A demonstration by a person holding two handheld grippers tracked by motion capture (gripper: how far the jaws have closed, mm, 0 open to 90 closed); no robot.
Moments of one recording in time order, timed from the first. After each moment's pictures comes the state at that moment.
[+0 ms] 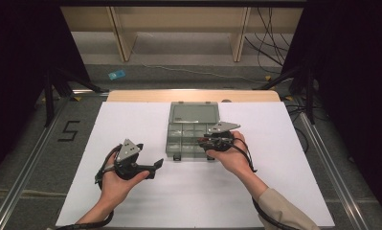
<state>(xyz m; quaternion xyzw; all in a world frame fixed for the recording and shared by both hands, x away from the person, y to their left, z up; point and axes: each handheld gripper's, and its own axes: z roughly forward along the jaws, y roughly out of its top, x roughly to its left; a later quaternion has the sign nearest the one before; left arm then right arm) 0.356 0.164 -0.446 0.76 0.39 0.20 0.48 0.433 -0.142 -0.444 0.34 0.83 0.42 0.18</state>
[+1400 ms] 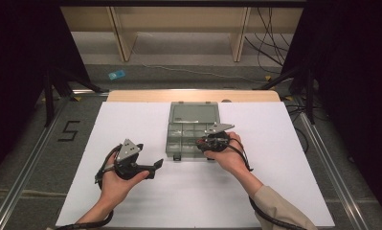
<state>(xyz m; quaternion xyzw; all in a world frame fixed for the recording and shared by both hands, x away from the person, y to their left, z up) 0.357 0.165 -0.448 0.76 0.39 0.20 0.48 0.444 -0.135 -0.461 0.33 0.84 0.39 0.17</state>
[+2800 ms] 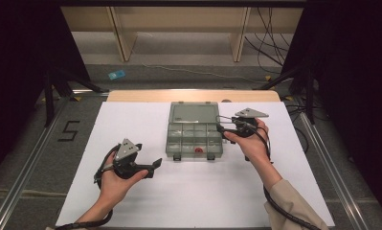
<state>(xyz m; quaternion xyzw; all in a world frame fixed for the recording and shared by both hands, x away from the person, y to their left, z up) 0.360 0.169 -0.449 0.76 0.40 0.20 0.48 0.463 -0.203 -0.427 0.44 0.75 0.45 0.22</state>
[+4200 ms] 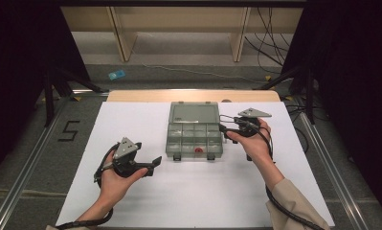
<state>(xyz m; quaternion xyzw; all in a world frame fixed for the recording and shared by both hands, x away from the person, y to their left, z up) 0.362 0.170 -0.448 0.75 0.41 0.19 0.49 0.467 -0.211 -0.431 0.44 0.74 0.46 0.22</state>
